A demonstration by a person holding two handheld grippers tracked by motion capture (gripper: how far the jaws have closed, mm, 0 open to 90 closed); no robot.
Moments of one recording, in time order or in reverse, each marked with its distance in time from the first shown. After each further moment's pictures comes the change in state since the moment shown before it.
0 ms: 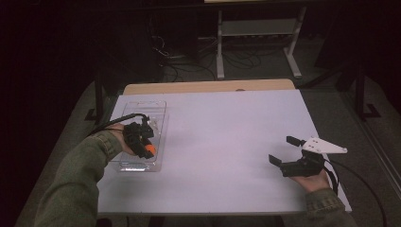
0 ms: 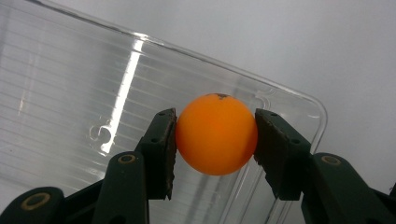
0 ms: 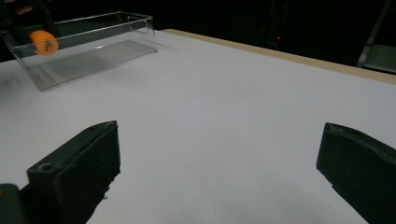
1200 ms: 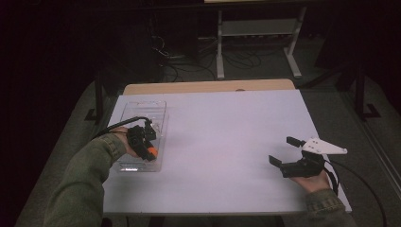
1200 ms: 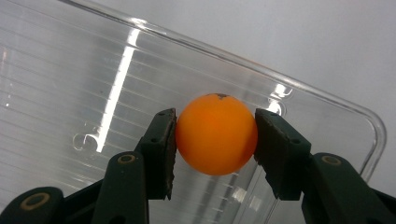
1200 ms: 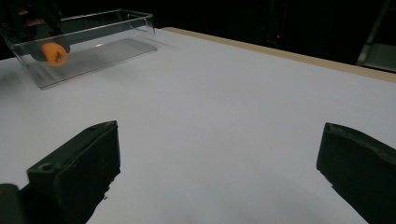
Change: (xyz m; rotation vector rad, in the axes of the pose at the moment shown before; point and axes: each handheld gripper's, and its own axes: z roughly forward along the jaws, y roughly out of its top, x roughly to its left) left arm 0.007 -0.001 0.025 0.009 -0.027 -0.025; right arm 0.001 -0.001 -0.001 0.004 -0.003 -0.006
